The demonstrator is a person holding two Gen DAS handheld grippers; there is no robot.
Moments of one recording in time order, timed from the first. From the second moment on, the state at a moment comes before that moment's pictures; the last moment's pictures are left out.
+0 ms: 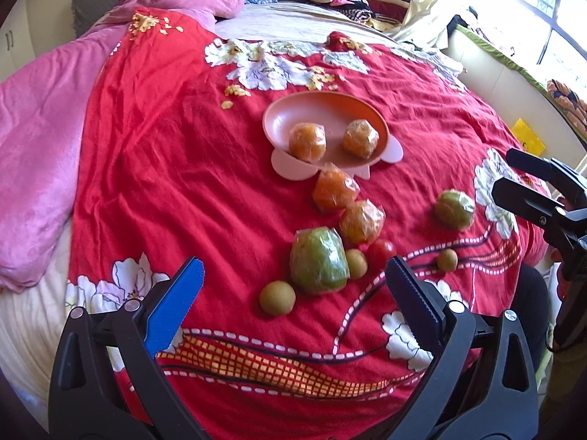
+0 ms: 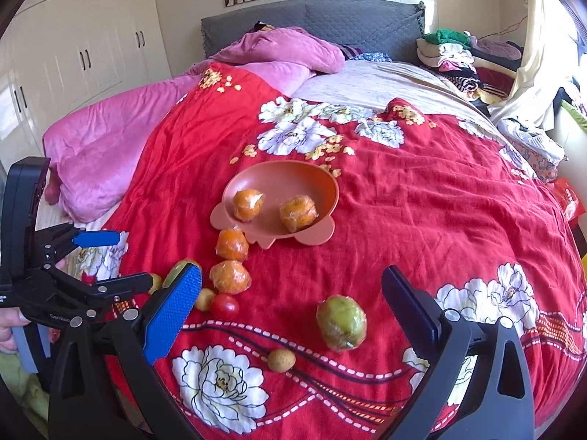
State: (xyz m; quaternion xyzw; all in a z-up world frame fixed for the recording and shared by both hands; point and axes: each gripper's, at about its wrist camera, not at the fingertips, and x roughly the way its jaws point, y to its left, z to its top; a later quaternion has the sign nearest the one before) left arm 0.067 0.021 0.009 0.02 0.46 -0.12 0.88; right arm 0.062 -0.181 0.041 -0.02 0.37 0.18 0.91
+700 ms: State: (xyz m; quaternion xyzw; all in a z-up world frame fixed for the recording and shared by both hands) left arm 0.048 0.016 -0.019 0.05 0.48 -0.14 0.87; right arm 0.055 -0.165 0.005 -0.03 0.42 0.20 0.89
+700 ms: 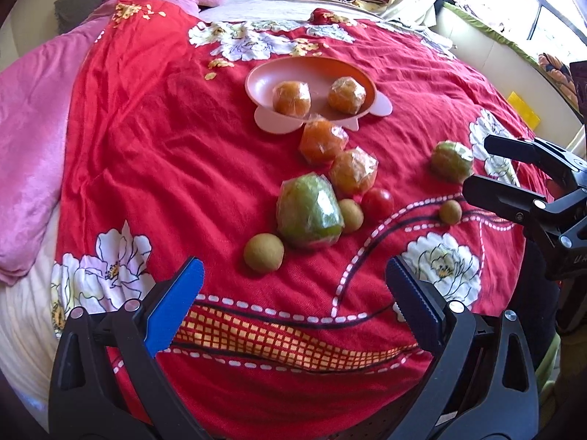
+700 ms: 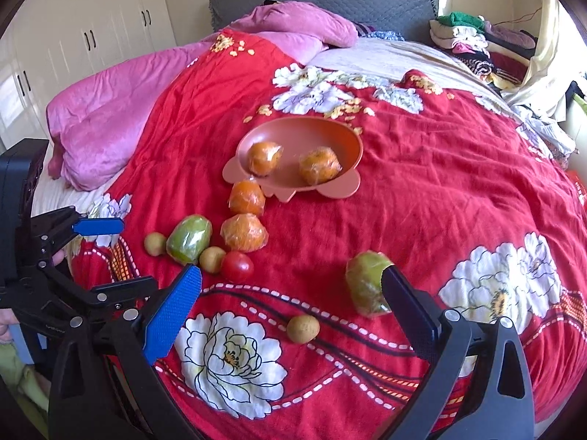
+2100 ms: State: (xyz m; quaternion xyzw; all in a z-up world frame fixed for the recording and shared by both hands) left arm 0.079 0.045 -0.037 0.05 0.50 -0.18 0.85; right arm 0.122 -0.110 -0.041 -0.02 0.48 0.27 0.83
